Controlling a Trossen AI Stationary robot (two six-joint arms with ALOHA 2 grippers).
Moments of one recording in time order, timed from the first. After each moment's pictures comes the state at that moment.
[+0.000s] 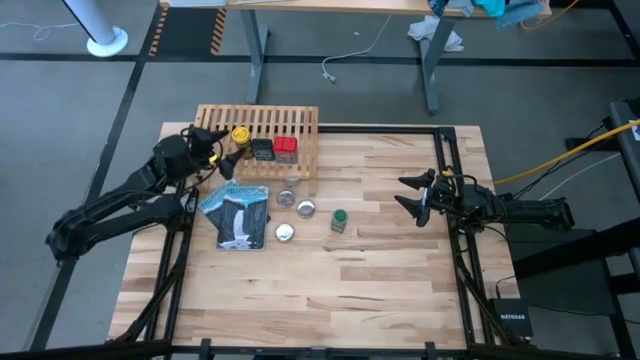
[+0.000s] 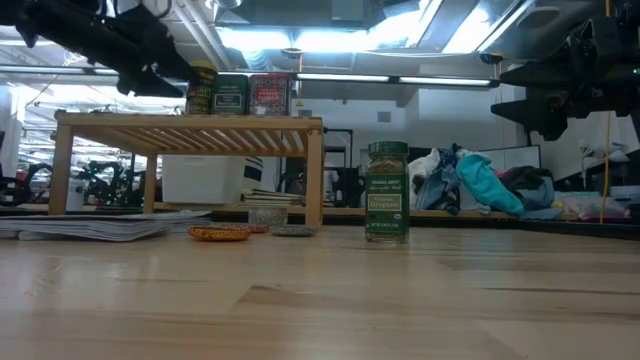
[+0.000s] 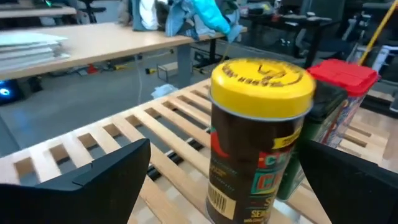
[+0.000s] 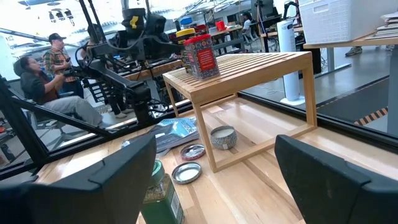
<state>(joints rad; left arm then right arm) 0.66 0.50 0.44 -0.14 -0.10 -0.04 0.00 0.04 0.01 0.06 0.30 0.26</state>
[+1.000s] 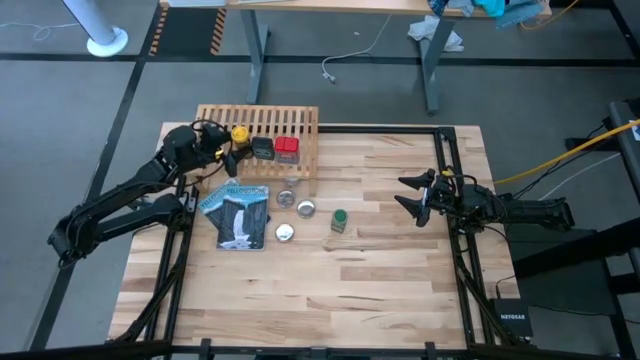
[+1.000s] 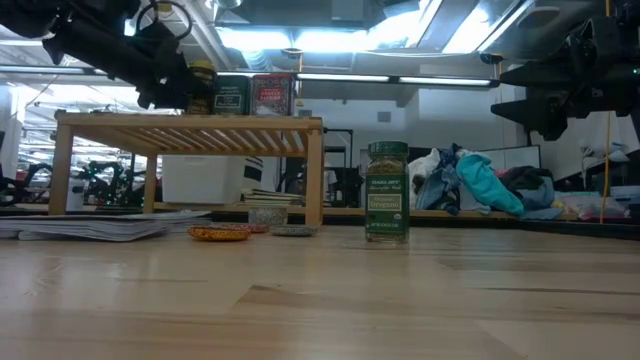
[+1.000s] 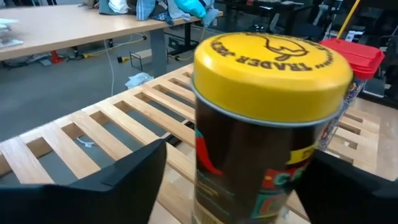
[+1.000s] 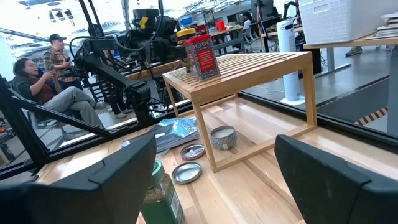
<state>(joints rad) 0.81 0.65 0.44 -0.05 0.15 -0.01 0.00 0.04 0.01 0.06 0.30 0.26</state>
